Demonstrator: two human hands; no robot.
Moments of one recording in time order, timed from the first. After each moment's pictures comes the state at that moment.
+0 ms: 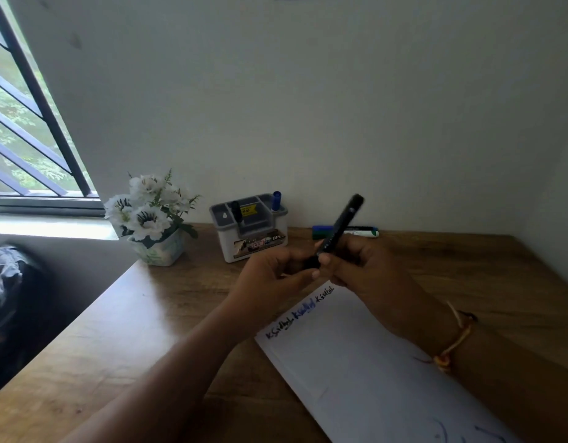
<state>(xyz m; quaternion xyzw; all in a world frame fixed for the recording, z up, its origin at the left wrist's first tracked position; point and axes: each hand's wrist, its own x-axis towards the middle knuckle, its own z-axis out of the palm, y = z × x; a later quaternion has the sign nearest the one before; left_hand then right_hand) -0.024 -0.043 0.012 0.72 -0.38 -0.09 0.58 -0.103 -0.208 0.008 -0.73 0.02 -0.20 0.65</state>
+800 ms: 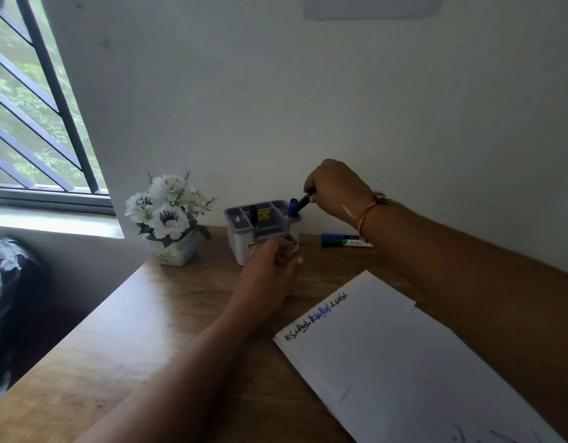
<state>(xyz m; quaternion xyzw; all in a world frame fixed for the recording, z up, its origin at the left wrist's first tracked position) 0.014 -0.032 -0.006 0.84 -0.31 0.06 0.45 0.039 -0.217 0.105 -0.98 0.06 -0.21 -0.02</state>
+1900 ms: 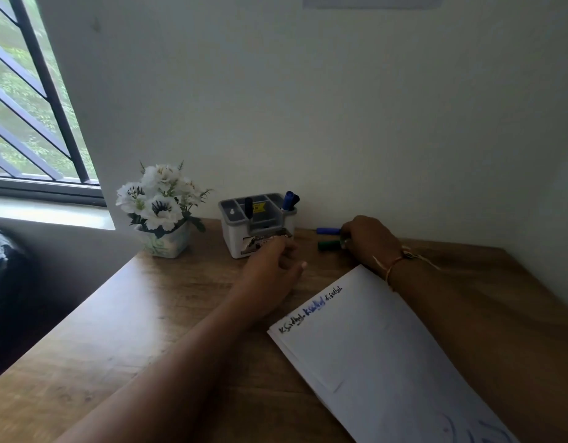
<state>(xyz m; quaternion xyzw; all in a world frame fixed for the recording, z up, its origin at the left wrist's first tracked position) 0.017 -0.038 -0.012 0.84 -0.35 0.02 0.41 0.004 -0.286 -0.003 -0.98 0.14 -0.14 0.00</state>
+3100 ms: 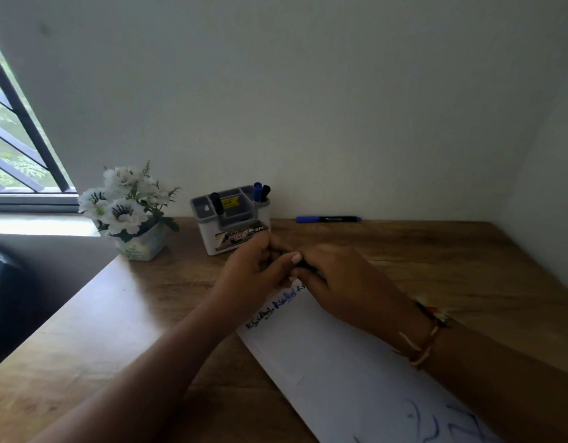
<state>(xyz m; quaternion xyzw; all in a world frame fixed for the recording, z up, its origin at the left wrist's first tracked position) -0.030 -0.048 0.007 0.73 -0.37 -0.07 0.56 -0.104 -0.209 -0.002 -0.95 -0.08 -0.23 0.21</state>
